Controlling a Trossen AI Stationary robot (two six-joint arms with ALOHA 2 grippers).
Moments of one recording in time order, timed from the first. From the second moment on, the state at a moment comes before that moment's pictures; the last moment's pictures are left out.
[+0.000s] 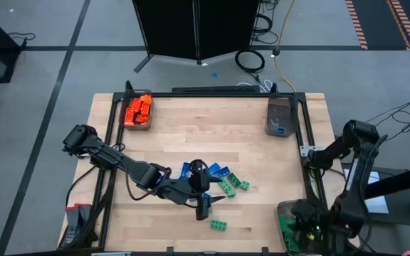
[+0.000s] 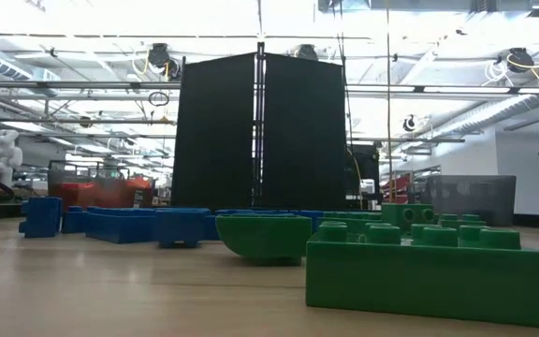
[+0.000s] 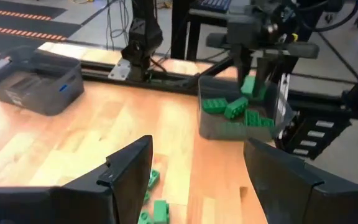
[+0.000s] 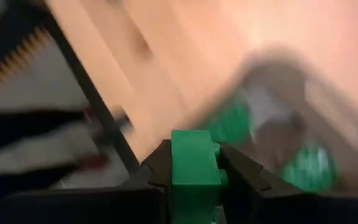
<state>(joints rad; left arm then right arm) -0.47 1.72 1.45 -0.15 -0.47 -0.31 1.24 1.50 1.17 -1.04 0.37 1.89</state>
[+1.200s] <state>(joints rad) -0.48 2.00 1.45 -0.11 -0.14 -0.06 1.23 1.57 1.17 -1.09 0.18 1.92</state>
